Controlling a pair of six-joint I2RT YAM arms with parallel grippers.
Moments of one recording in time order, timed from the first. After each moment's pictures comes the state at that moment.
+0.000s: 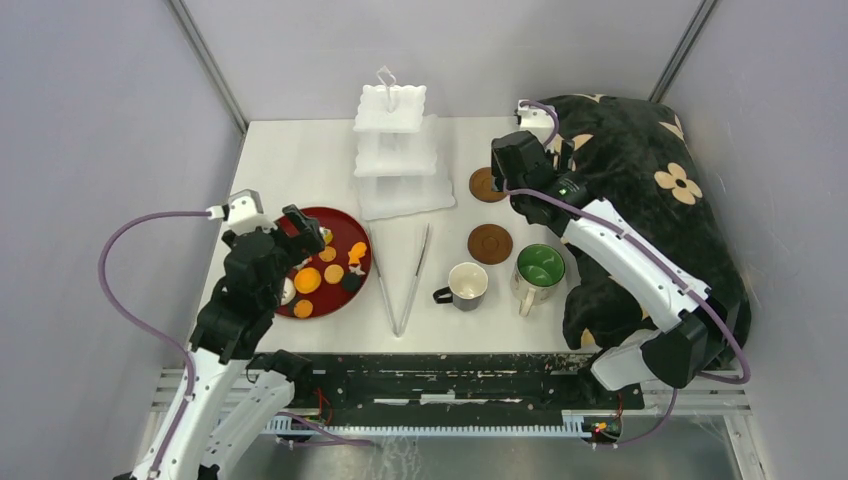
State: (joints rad) left arm -0.36 0.61 0.84 -0.58 -0.45 -0.47; right arm 0.64 1.45 1.47 -0.70 0.78 0.38
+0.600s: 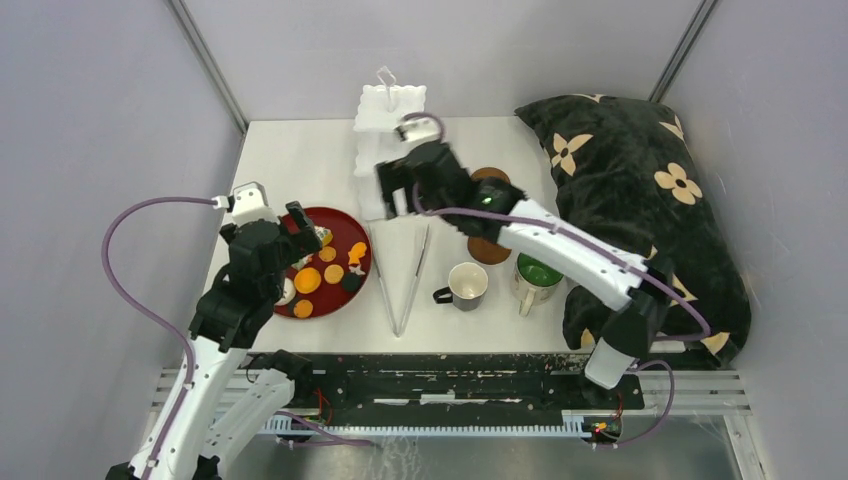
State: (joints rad) left arm -0.36 0.64 0.89 -0.65 -0.52 -0.39; right arm 0.90 1.64 1.70 -0.55 0.39 0.34
